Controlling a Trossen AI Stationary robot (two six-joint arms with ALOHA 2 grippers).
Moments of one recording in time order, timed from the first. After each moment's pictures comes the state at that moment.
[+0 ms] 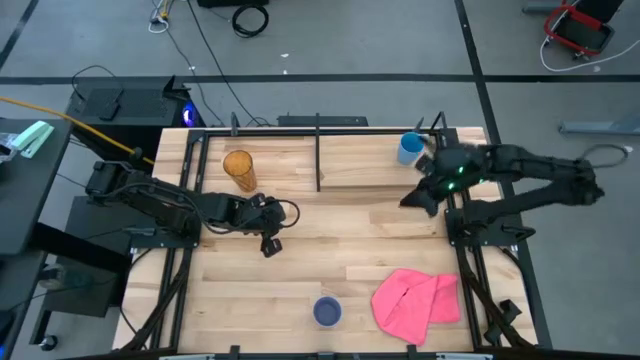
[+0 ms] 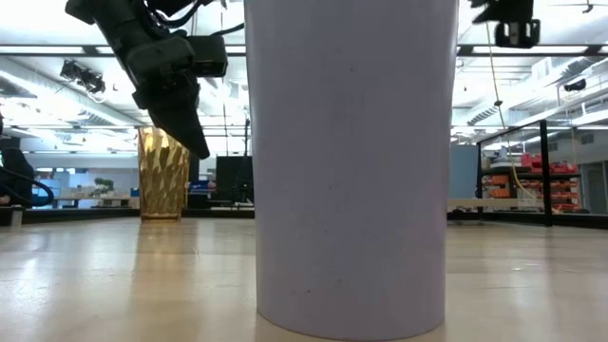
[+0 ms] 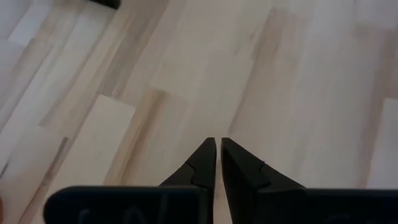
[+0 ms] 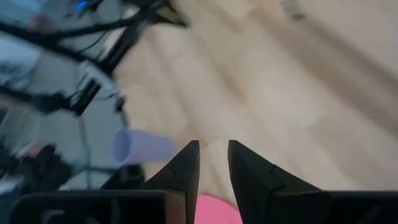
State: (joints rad) left arm -0.17 1.37 0.81 -0.44 -0.27 -0.47; right arm -0.04 0.84 1.04 -0.90 -0.19 0.78
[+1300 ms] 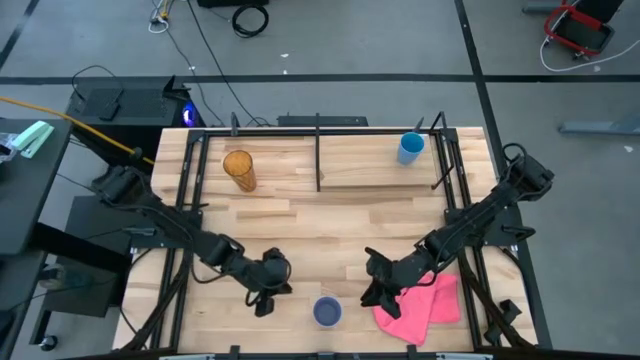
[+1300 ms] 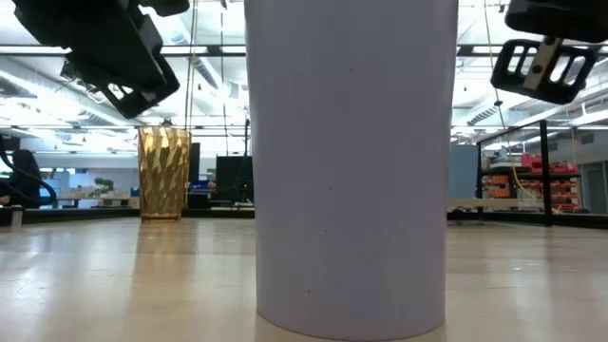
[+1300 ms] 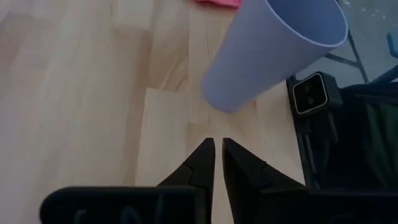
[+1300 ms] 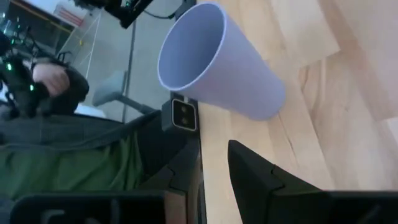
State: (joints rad) left arm -0.57 1.52 0.81 0.02 -0.16 -0.63; right arm 0.60 1.49 0.78 0.13 0.04 0.97
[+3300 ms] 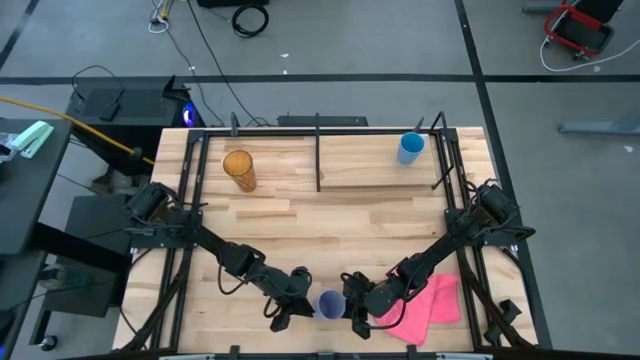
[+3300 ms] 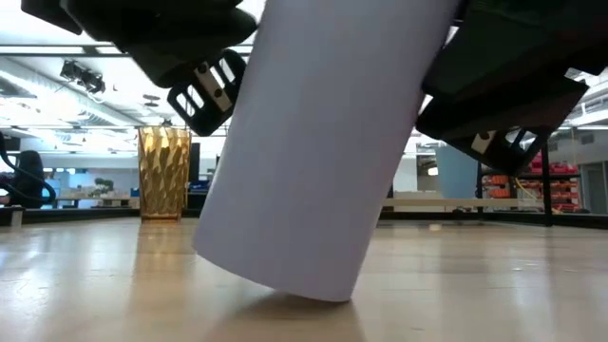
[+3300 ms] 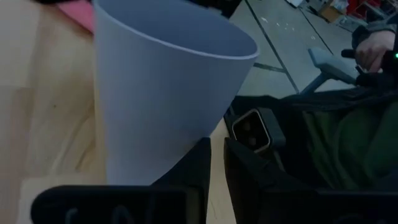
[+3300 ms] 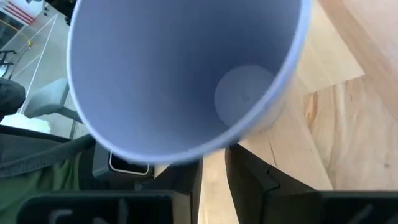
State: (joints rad) left arm -0.51 1.79 0.92 0.40 0.05 -0.51; right arm 0.62 1.89 0.99 0.25 0.22 0.88
